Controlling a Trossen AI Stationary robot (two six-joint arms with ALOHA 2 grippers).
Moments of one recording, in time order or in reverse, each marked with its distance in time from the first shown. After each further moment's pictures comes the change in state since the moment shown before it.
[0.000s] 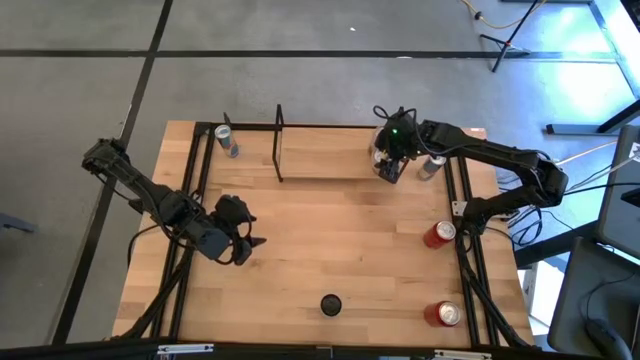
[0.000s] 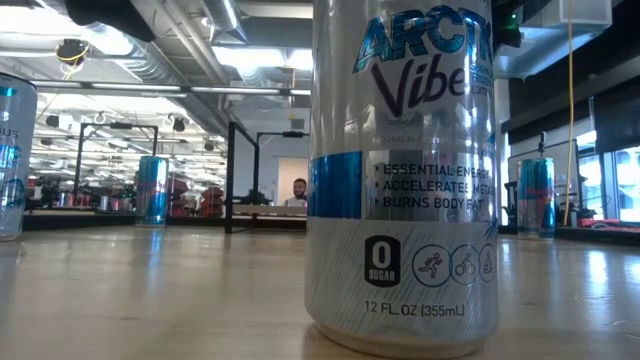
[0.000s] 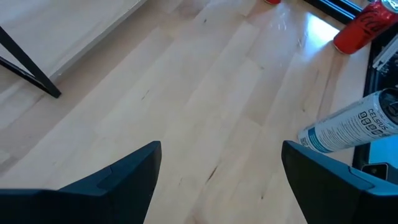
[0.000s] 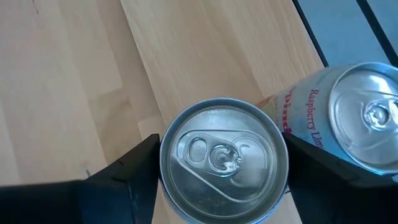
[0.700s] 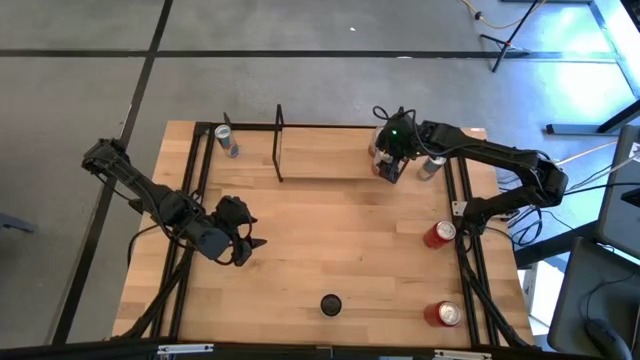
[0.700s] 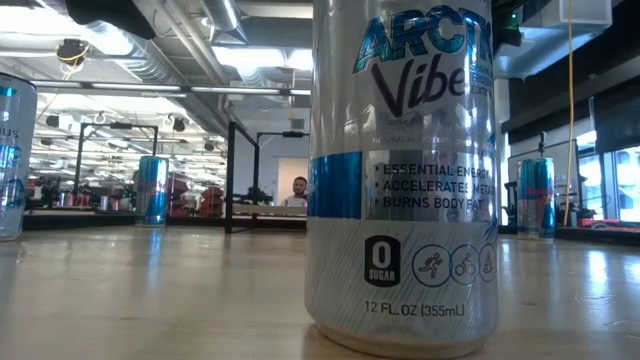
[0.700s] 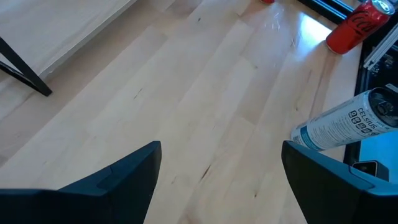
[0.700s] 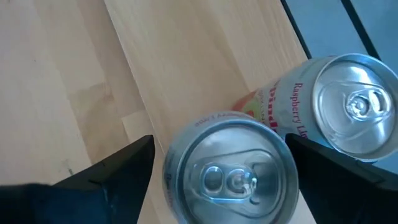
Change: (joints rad) left arm 0.000 0.000 0.000 0.019 0.011 0.000; right arm 0.002 0.000 -0.002 -0.009 0.069 0.001
